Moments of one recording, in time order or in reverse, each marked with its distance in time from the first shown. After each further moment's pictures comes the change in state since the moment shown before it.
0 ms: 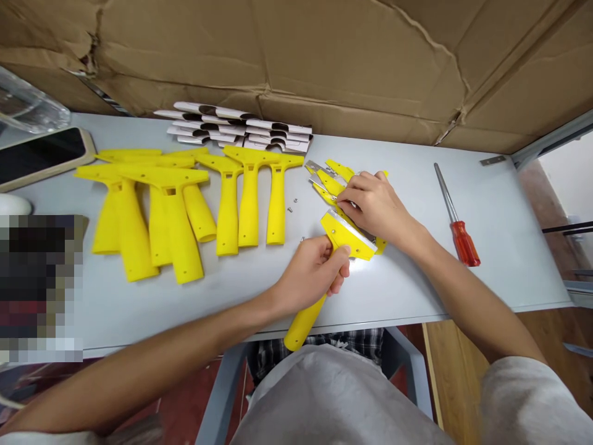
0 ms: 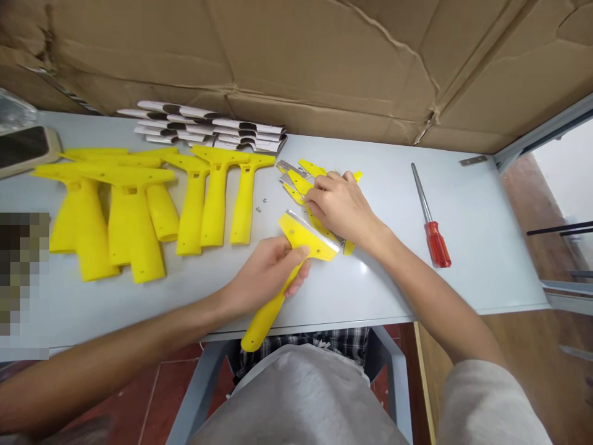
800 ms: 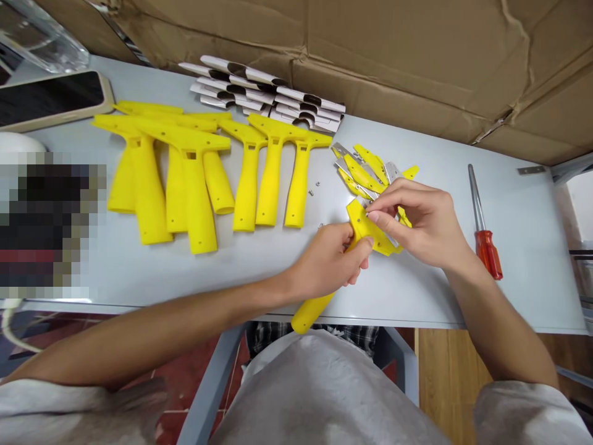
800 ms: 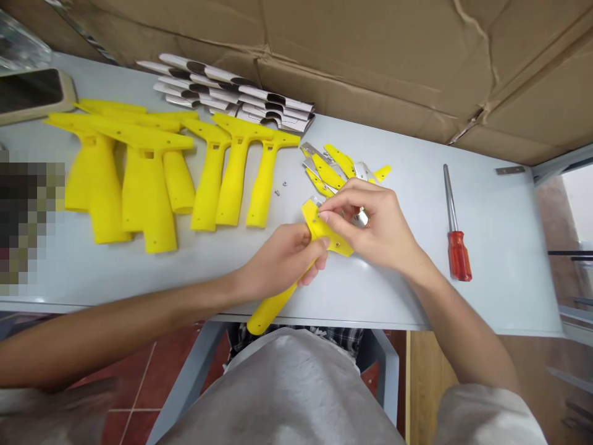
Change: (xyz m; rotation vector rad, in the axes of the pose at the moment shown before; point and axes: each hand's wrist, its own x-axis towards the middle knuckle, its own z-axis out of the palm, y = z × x) left_hand 0.001 0.005 -0.003 0.075 0.025 0.043; right_hand -0.028 -0.037 -0.040 0.704 0.098 0.107
